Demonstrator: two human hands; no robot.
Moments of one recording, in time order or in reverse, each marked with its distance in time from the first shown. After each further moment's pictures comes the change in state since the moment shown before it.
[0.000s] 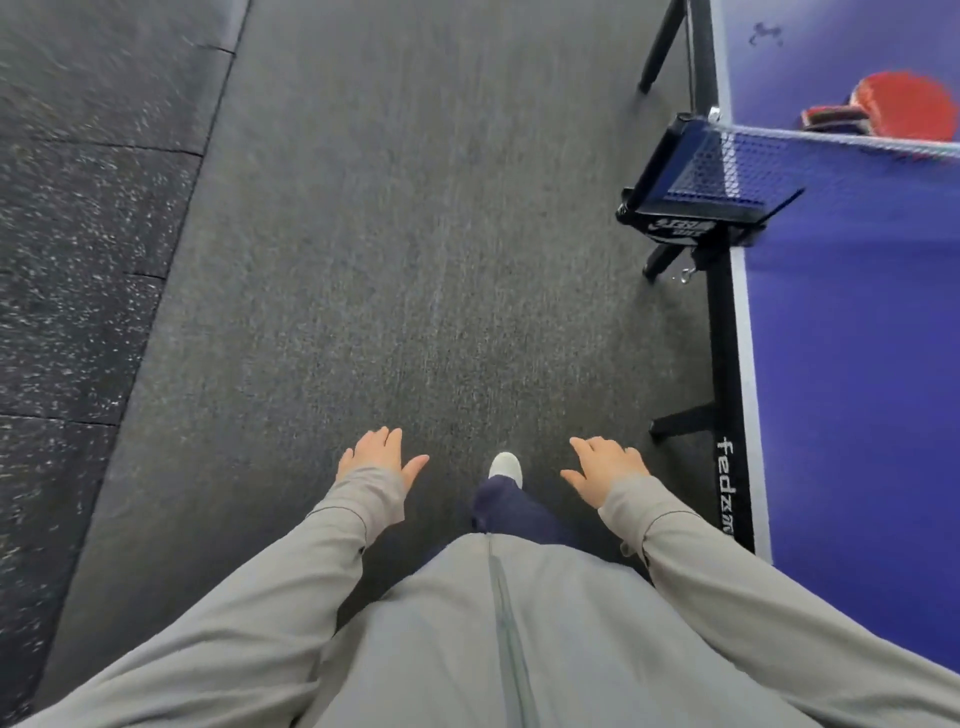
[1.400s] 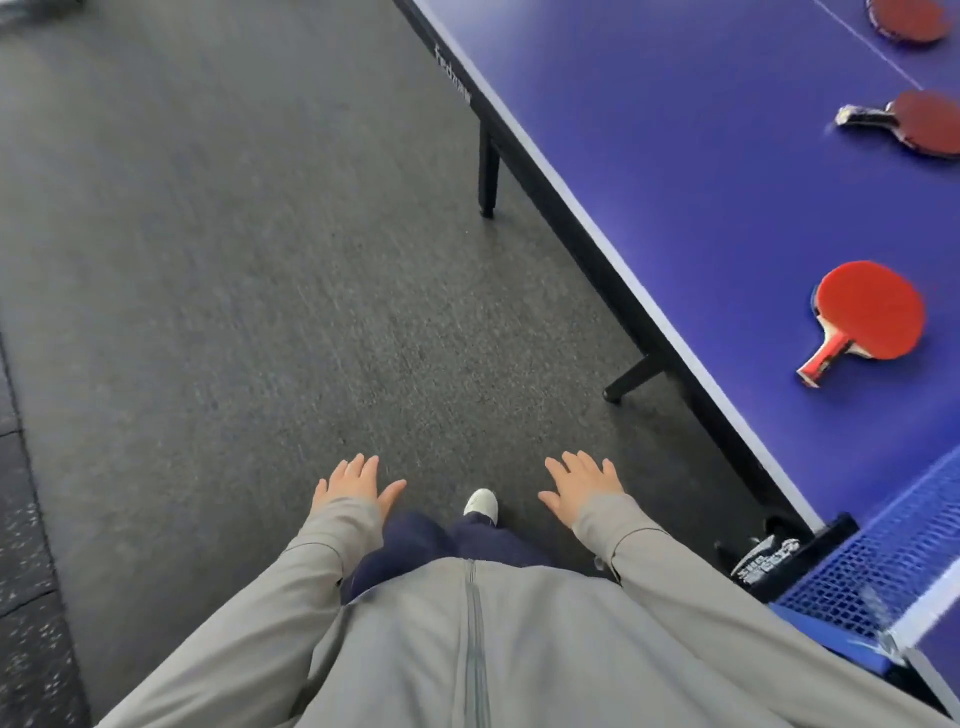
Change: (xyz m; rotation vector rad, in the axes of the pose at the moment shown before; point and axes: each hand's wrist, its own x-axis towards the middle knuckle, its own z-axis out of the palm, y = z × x) left_hand 0.514 0.165 -0.537 0.312 0.005 0.369; right_hand 0.383 0.024 -0.468 0.431 0.032 0.345
